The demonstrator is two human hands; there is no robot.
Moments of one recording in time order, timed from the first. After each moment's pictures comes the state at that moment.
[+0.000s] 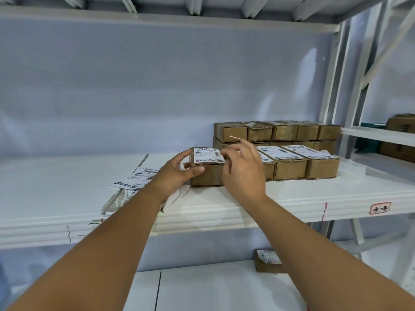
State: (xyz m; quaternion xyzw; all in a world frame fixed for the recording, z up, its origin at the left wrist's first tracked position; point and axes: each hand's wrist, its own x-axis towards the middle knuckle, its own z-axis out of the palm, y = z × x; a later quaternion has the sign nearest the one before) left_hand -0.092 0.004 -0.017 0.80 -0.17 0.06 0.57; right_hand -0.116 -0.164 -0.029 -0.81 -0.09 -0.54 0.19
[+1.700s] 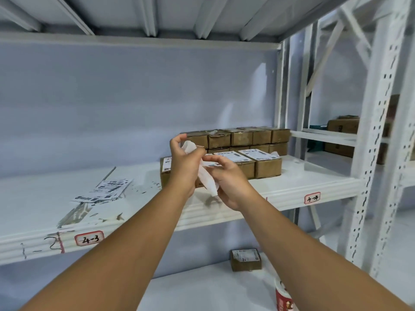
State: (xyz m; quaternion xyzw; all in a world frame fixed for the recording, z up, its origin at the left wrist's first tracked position) left_hand -0.167 -0.132 0.033 0.61 -0.13 0.13 0.77; right_hand -0.193 -0.224 0.003 -0.60 -0.09 -0.10 0.79
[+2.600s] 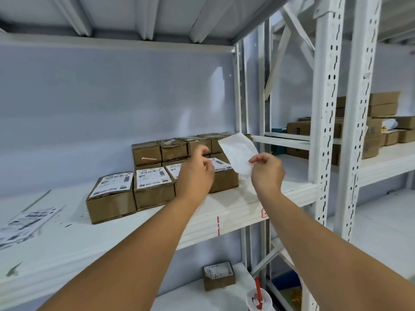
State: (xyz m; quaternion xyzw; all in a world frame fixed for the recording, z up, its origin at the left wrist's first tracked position) left_hand -0.124 -0.269 0.010 0.80 -0.28 0.29 0.45; right_hand -0.168 -0.408 0.004 -0.68 0.23 -0.45 0.53
